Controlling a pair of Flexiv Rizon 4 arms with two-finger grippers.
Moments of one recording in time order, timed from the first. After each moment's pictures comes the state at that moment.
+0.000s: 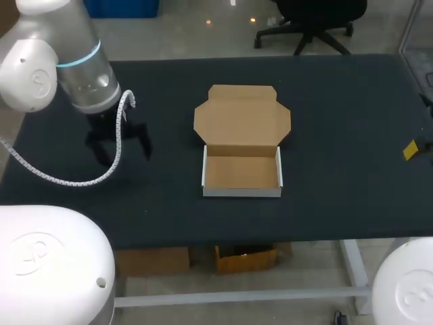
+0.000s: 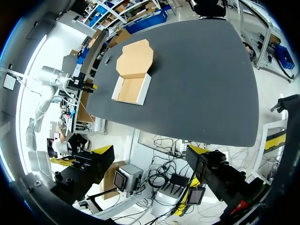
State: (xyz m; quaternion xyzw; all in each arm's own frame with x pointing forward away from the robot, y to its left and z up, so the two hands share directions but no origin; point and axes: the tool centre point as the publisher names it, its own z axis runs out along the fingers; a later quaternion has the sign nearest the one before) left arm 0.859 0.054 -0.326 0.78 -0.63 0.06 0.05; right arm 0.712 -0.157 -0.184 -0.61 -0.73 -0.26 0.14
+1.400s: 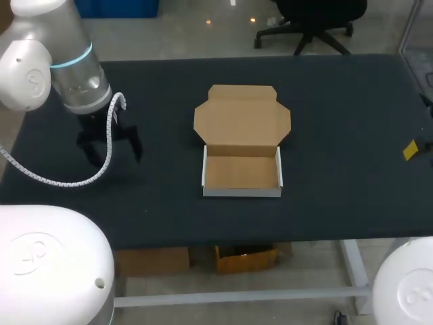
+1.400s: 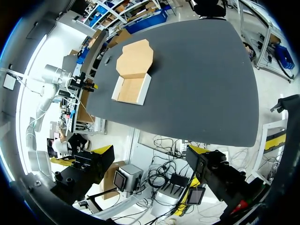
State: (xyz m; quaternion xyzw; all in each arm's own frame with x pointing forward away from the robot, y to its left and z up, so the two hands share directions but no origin) left arm 0.868 0.079 -0.339 0.77 -0.64 0.05 0.05; right arm 0.712 -0.157 -0.185 -0.61 -0.73 -0.26 0.14
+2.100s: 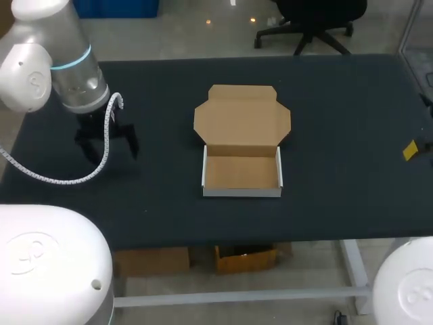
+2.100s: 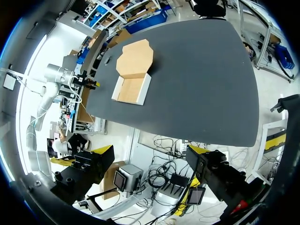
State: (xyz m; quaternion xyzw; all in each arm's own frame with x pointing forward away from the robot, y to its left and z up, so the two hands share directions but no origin) left arm 0.894 0.096 -0.354 0.76 -0.64 0.05 0.03; right arm 0.711 -0.157 -0.185 -0.61 -0.73 -0.26 0.14
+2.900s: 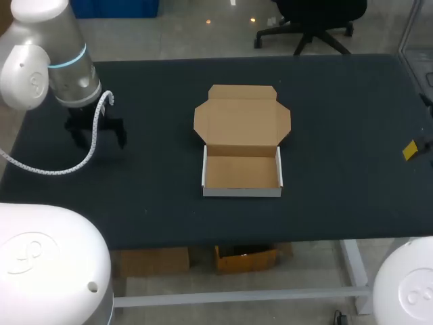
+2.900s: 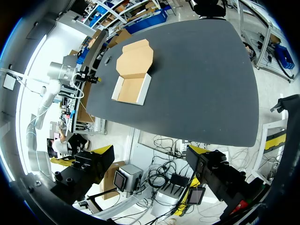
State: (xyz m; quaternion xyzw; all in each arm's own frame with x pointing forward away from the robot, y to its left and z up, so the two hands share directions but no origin) left arm 0.947 0.140 -0.364 0.73 -0.69 0.06 -0.03; right arm 0.712 -0.157 -0.185 -0.61 -0.73 -0.26 0.14
